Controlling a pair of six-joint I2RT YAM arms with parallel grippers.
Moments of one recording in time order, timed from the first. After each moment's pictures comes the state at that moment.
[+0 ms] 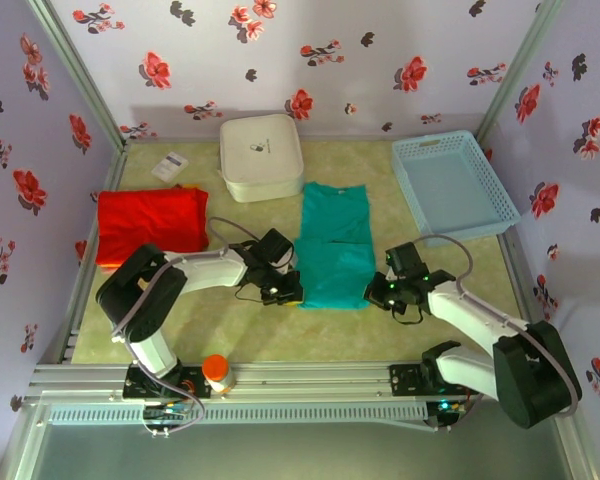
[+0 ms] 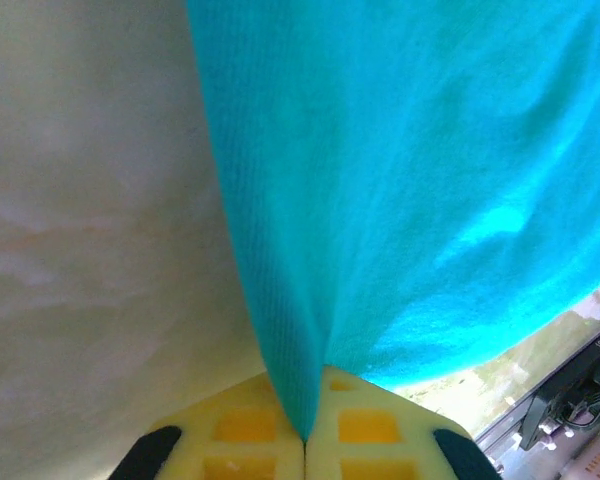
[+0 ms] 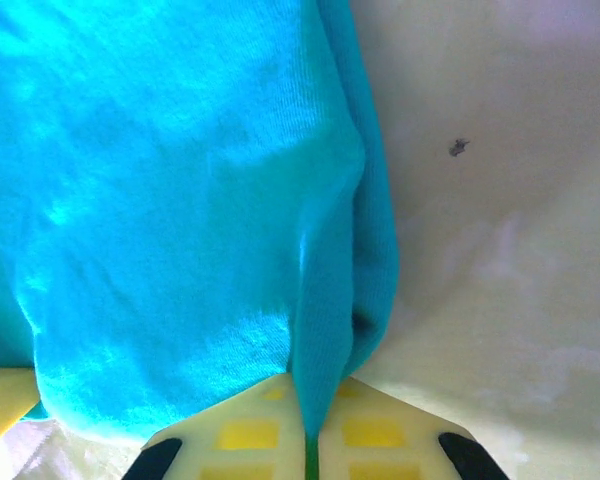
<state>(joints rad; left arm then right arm) -0.82 1.70 0.88 -0.33 0.46 -0.84 0.42 1.12 0.45 -0.45 -0.32 0.83</state>
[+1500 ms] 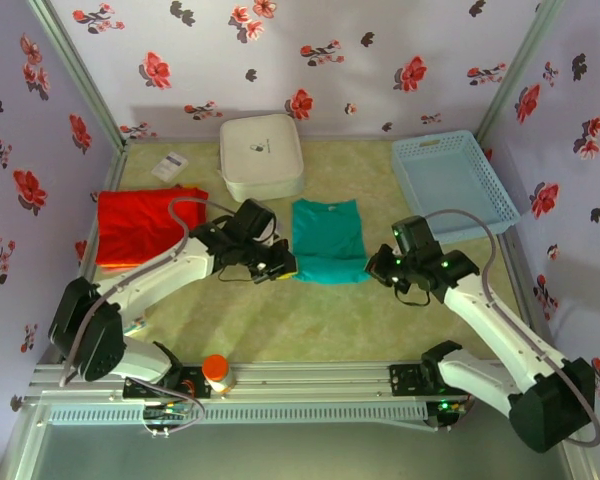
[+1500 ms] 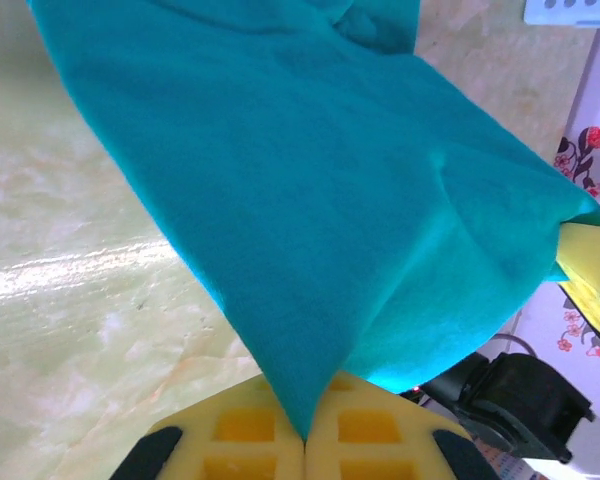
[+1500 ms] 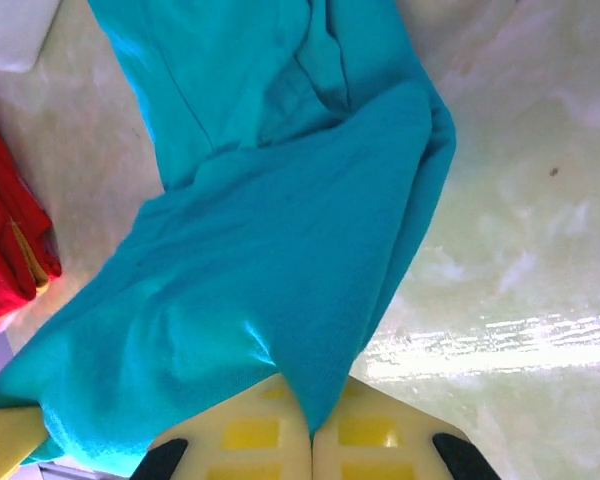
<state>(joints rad) -0.75 1.44 1.06 -0.61 0.45 -0.96 0.45 1.00 0.78 -0.75 -0.25 0.98</state>
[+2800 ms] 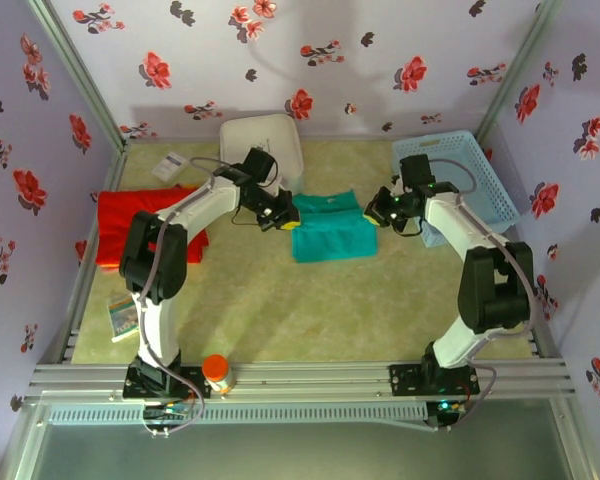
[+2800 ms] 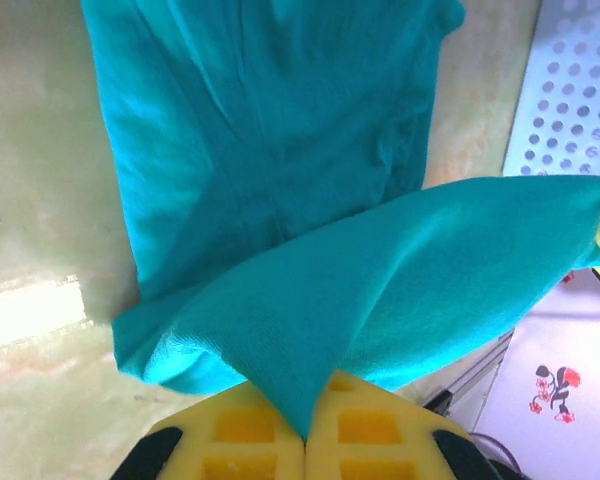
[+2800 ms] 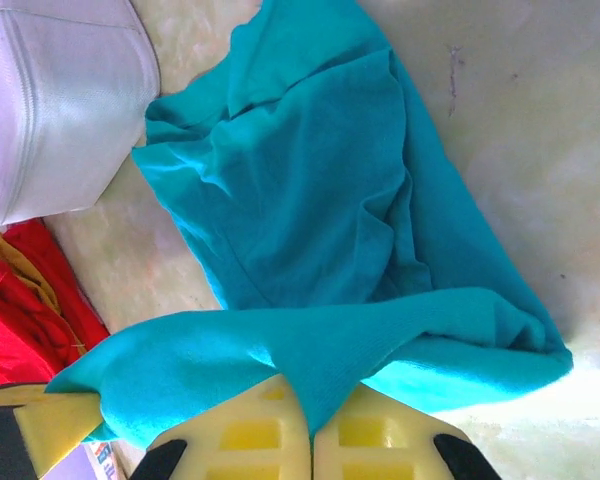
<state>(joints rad) -0.51 2.00 1.59 -0.74 0.61 -0.71 0.17 1.66 1.22 -0.62 -0.49 0.72</state>
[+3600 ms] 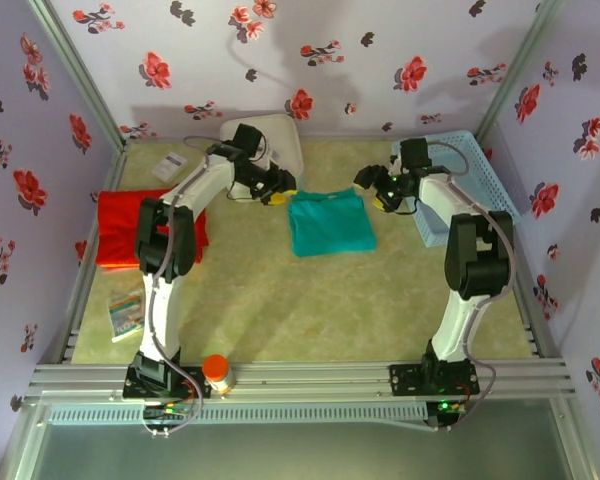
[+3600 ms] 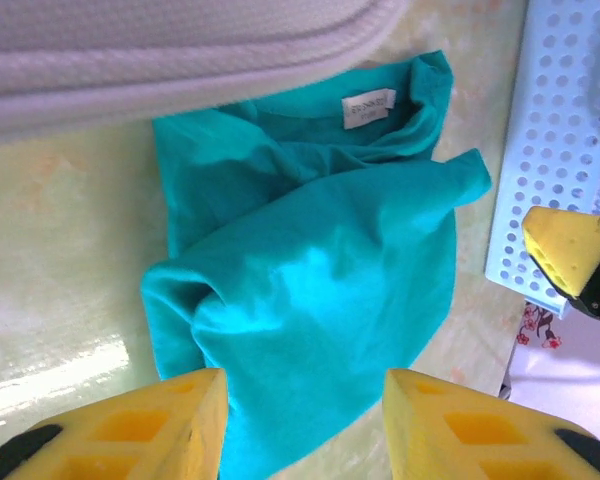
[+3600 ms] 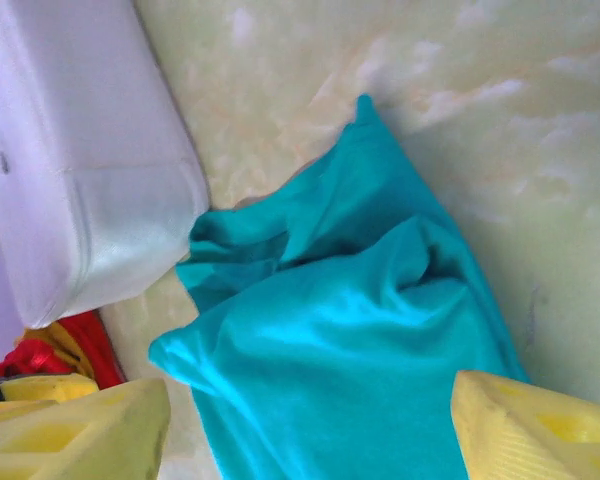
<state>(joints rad) -0.41 2.18 1.90 -0.81 0.62 -0.61 0.13 1.88 1.39 -0.48 -0.54 0.72</state>
